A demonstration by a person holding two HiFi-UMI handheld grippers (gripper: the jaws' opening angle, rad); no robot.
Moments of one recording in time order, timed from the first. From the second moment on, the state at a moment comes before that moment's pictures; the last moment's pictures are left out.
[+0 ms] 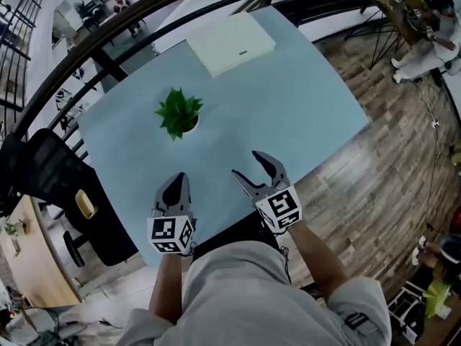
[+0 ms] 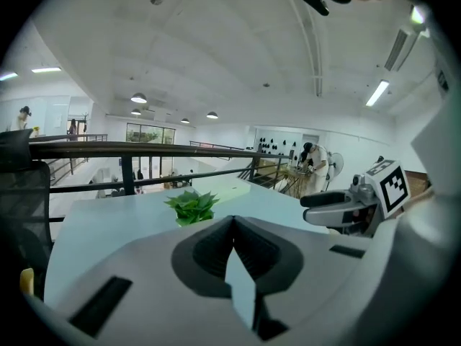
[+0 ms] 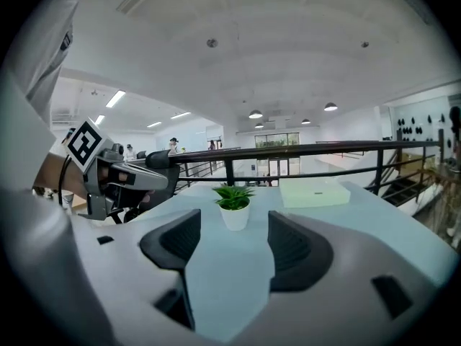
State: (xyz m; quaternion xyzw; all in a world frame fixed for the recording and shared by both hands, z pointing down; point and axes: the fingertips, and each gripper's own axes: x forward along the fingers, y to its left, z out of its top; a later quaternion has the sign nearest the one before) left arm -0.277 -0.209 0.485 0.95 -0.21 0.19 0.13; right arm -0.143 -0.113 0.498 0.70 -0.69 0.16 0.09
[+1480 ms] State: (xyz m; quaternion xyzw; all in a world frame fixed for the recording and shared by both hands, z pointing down) left arm -0.314 -0.249 0.586 0.82 -0.44 0.26 0.24; right arm -0.154 -0.275 0.610 0.50 -0.83 0.19 0.15
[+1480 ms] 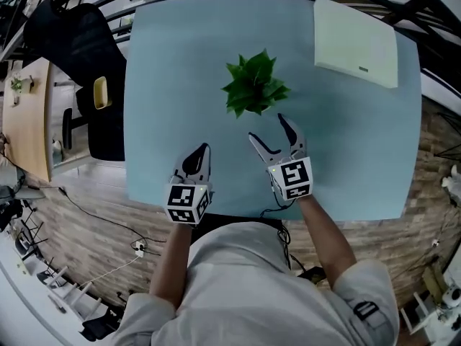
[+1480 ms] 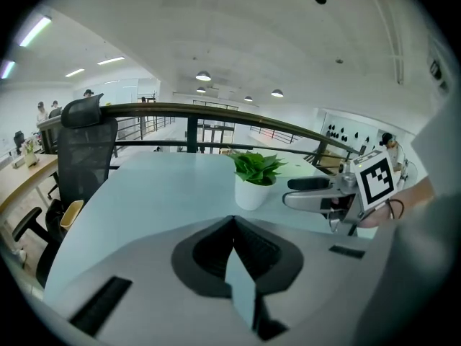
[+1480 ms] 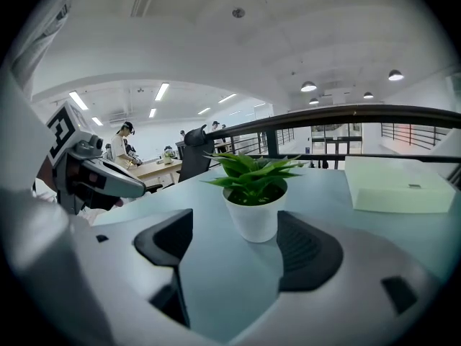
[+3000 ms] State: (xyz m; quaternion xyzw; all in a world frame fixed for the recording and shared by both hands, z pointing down) left arm -0.330 -0.246 0.609 0.80 -0.47 0.26 0.27; right arm -0.167 -0.362 0.628 0.54 -0.82 0.13 0.14
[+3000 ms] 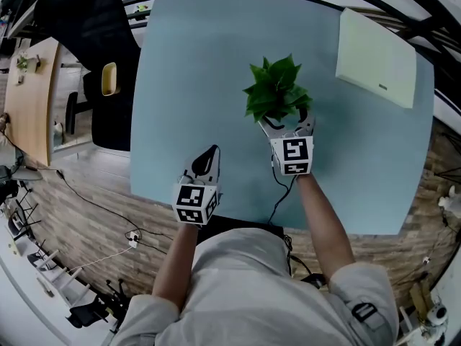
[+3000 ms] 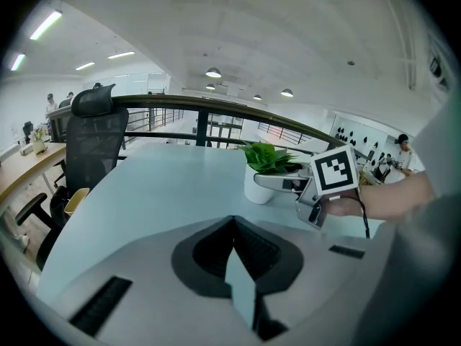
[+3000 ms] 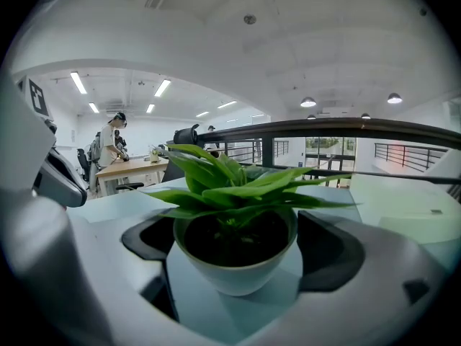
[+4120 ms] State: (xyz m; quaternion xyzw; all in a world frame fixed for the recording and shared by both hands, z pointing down) left arm -0.350 -0.251 0.587 0.81 -0.47 0.22 0.26; right arm -0.196 -0.351 0.584 0.53 -0.83 0.10 0.15
